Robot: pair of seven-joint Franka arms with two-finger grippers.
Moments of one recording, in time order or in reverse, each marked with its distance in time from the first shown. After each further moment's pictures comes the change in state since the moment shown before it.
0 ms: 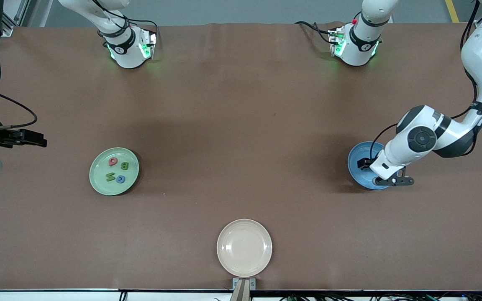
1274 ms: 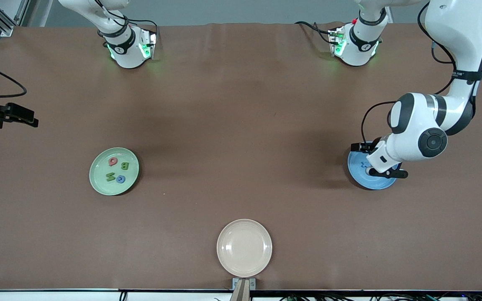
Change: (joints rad) left arm -0.940 -0.451 0.944 0.022 -0.932 -0.127 0.570; right arm 0.002 -0.181 0.004 -0.114 0.004 -0.012 0.000
